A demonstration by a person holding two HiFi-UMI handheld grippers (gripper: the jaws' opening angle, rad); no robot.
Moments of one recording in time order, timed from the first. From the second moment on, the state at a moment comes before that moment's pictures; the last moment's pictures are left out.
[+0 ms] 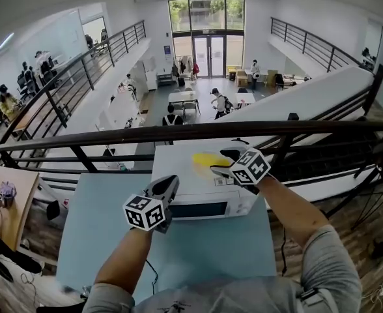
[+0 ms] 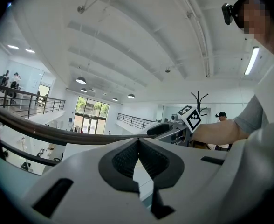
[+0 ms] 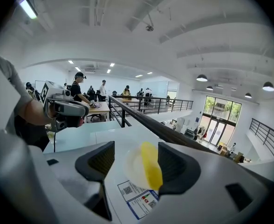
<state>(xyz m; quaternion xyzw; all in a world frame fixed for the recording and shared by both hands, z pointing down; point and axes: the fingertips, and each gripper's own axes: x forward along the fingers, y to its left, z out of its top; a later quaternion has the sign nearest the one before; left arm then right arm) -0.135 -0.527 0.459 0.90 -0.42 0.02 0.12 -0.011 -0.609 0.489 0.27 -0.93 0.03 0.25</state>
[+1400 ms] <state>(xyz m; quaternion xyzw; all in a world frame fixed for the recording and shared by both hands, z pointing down) -0.132 -0.329 0.430 0.90 -0.42 0.01 0.11 0.028 -0.397 0.431 0.30 -0.94 0.04 0.14</state>
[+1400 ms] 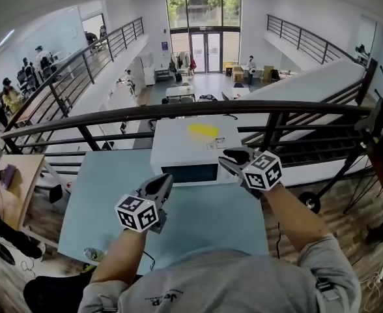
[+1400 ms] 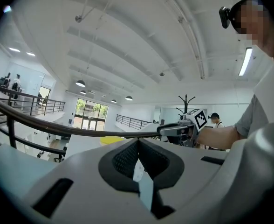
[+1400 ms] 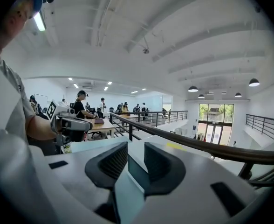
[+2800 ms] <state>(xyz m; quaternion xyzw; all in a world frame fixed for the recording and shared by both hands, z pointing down) -0.123 -0.154 0.514 0.87 -0.45 0.02 0.18 0.071 -0.209 0.513 0.30 -0.94 0.15 0.06</state>
